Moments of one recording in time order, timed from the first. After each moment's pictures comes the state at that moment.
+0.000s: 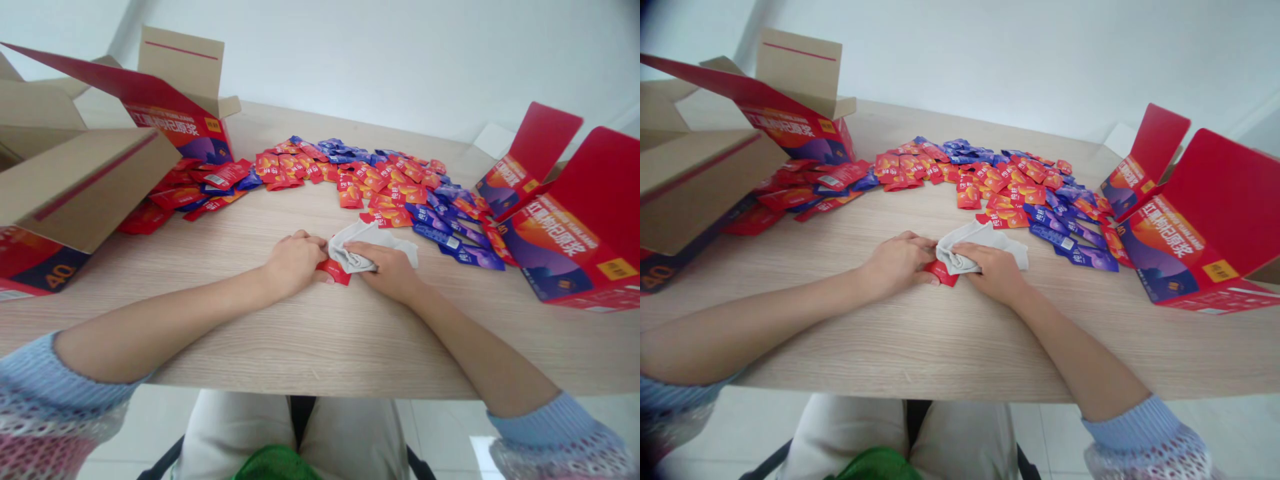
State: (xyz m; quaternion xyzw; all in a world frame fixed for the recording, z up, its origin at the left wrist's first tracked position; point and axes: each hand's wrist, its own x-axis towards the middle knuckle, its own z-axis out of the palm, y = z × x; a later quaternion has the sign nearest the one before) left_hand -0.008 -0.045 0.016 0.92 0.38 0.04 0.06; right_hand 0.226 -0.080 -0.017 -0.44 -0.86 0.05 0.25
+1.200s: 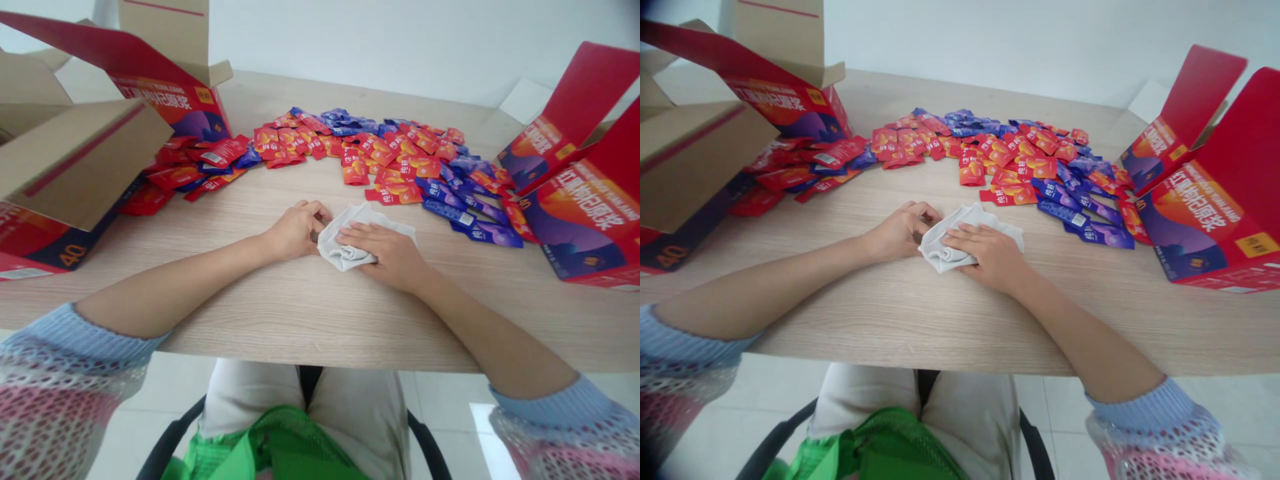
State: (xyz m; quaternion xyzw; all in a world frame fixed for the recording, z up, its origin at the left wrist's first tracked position) left_hand -0.019 -0.013 -0.011 0.93 0.27 0.17 0.17; right_hand 0.215 -0.096 -0.006 -0.41 -0.90 0.05 0.16
